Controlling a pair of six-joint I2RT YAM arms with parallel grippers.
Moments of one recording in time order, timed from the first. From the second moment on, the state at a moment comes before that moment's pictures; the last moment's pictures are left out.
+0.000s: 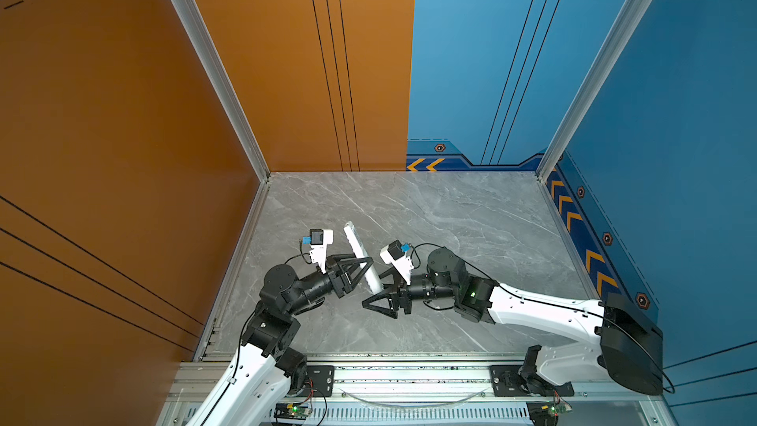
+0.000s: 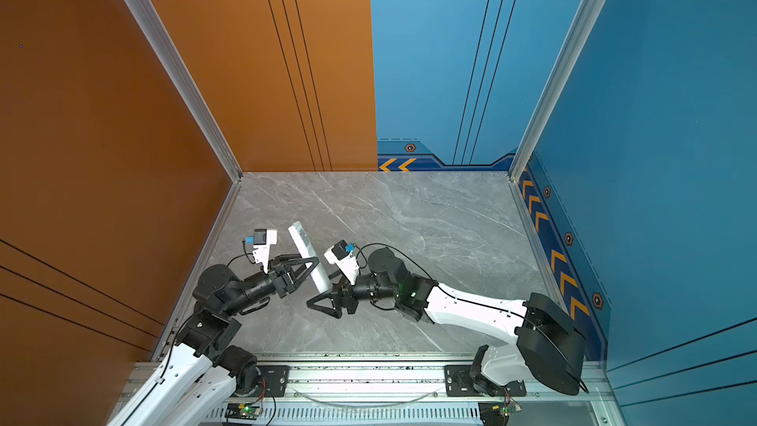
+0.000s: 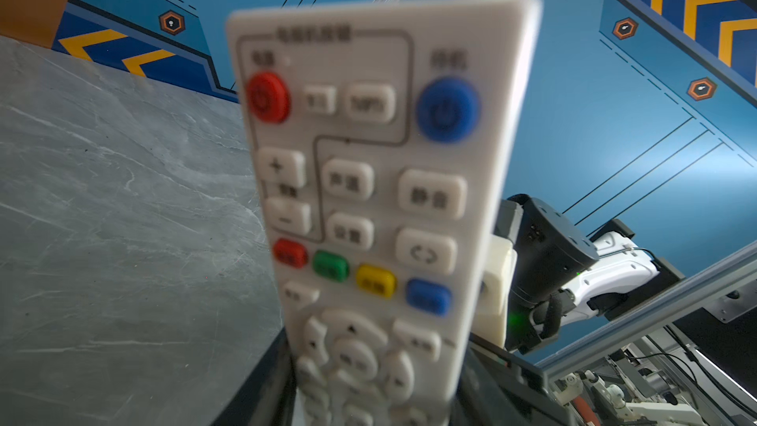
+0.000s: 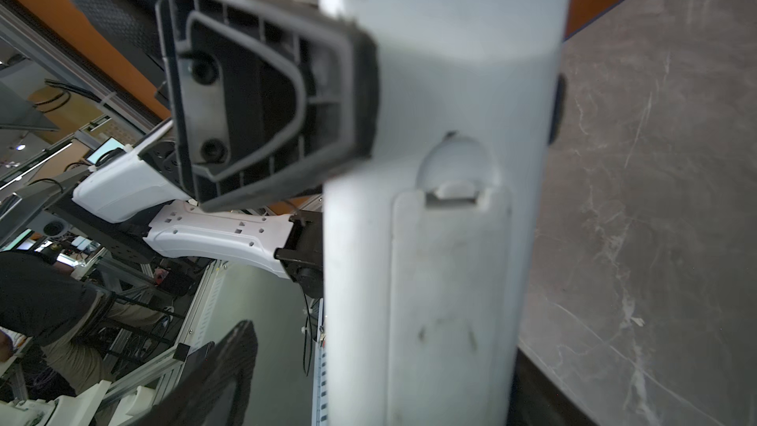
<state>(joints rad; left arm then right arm) -0.37 0.55 0.45 0.09 0.60 -0.75 1.03 1.35 0.80 0.30 -0.50 0.46</state>
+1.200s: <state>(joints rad) -0.67 1.07 0.70 -0.65 -0.17 -0.62 0.94 0.95 0.65 -0.17 0.18 0.34</state>
